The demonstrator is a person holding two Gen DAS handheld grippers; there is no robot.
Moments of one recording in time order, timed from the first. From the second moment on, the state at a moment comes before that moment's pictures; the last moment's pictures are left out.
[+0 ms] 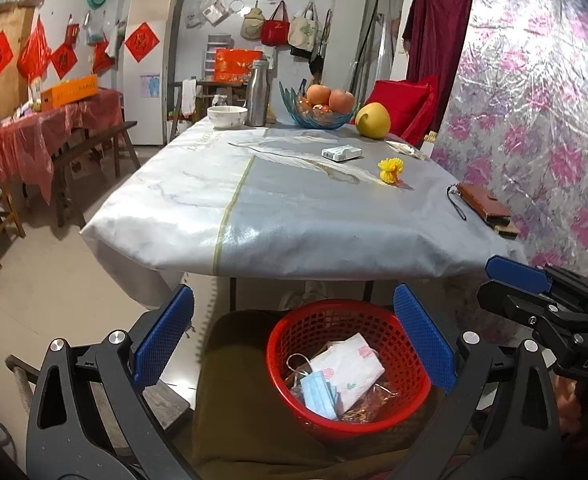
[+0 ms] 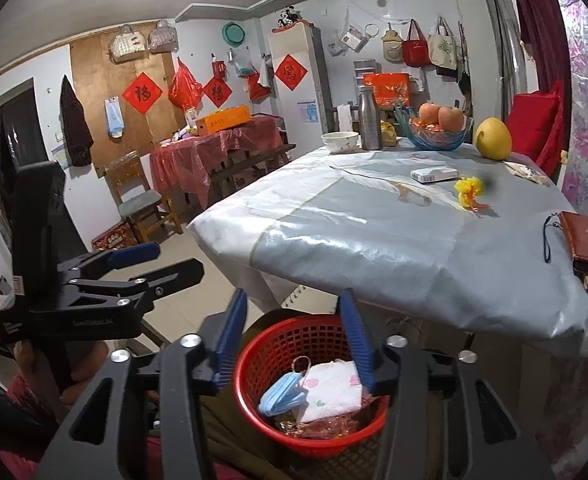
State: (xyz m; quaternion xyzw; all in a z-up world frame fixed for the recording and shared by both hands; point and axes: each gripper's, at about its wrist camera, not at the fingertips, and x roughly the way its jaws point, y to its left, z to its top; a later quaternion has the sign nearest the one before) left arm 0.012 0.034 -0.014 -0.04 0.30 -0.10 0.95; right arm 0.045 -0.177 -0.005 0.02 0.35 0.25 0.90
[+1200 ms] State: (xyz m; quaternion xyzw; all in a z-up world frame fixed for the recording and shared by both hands) left arm 0.058 0.037 -0.030 -0.02 0.33 -0.06 0.94; right arm 0.084 -0.201 -0.008 0.04 0.35 0.21 0.91
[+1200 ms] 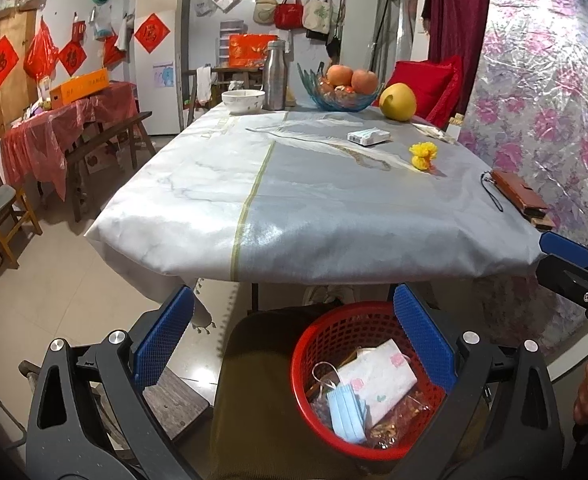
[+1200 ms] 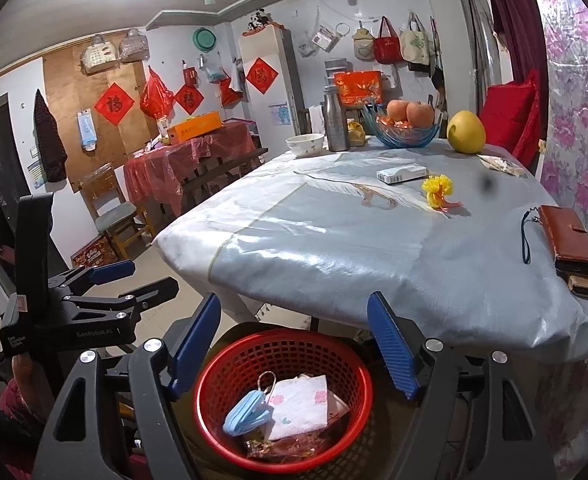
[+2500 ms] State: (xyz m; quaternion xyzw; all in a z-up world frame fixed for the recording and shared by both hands) left arm 0.262 -0.003 -0.054 0.00 0.41 -0.07 0.91; right arm 0.286 -0.254 -0.071 0.10 0.42 0.14 0.89
